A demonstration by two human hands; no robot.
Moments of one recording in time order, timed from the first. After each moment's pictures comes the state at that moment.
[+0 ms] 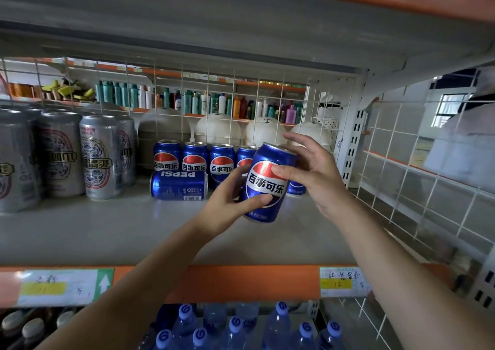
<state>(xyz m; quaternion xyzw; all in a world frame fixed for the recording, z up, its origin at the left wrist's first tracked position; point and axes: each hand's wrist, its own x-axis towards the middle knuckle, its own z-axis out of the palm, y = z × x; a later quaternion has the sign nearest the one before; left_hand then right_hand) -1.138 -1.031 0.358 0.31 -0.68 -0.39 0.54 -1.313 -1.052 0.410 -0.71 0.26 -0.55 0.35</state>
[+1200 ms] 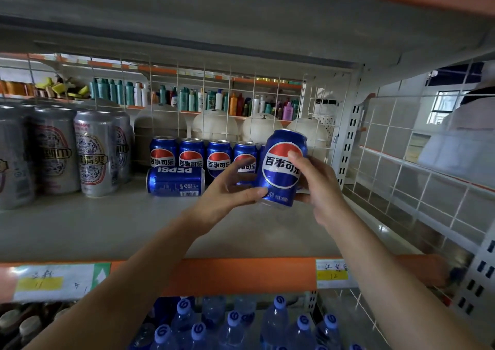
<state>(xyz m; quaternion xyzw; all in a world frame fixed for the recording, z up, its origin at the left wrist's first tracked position) -1.134 -1.030 0.362 0.31 -0.66 -0.44 0.52 -1.314 -1.041 0.390 -0.60 0.33 -0.59 0.42</state>
